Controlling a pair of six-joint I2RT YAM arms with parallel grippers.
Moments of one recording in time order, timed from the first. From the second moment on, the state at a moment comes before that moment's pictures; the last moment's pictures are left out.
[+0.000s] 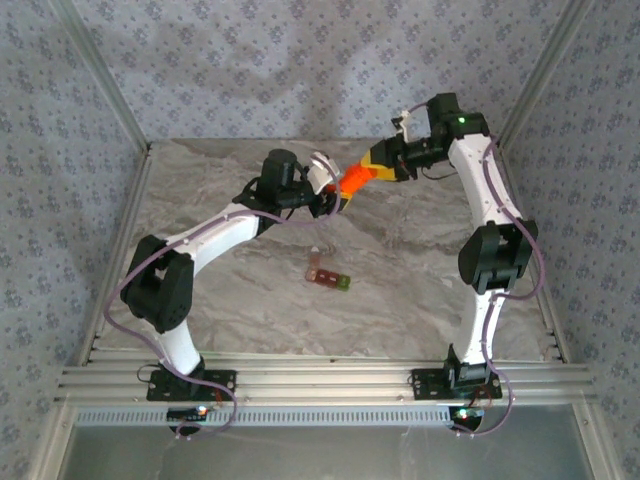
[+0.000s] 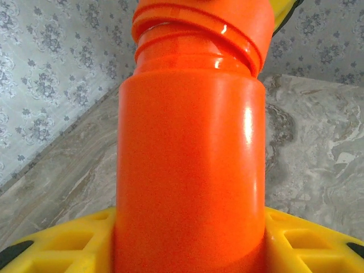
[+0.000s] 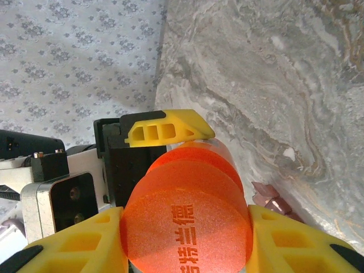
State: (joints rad) left arm -0.60 1.76 1.32 0.08 0.52 0.28; right arm 0.12 2.00 2.10 -1.27 -1.03 0.19
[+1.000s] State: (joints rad) left arm -0.59 1.70 1.40 -0.21 0.59 0.54; right arm 0.14 1.96 2.05 -1.39 -1.09 0.09
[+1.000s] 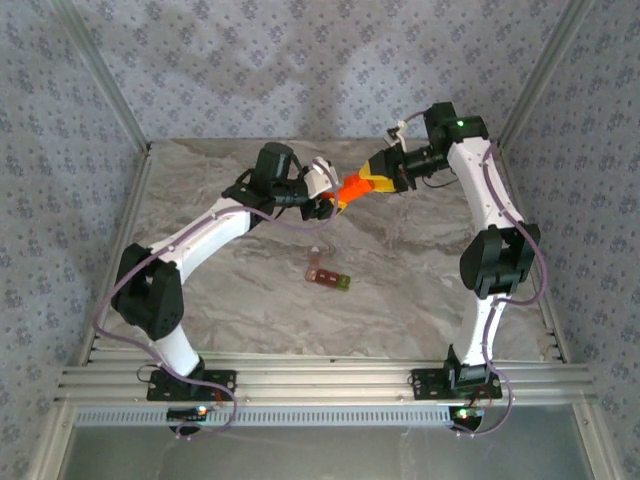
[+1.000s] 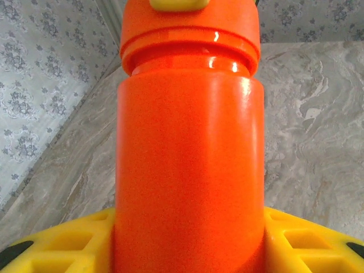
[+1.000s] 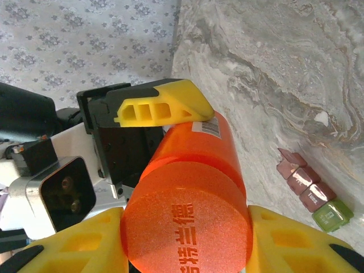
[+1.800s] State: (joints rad) left arm -0.63 1.70 1.30 -0.17 0.37 0.59; right arm 0.20 2.02 2.05 -1.39 -0.98 0.16
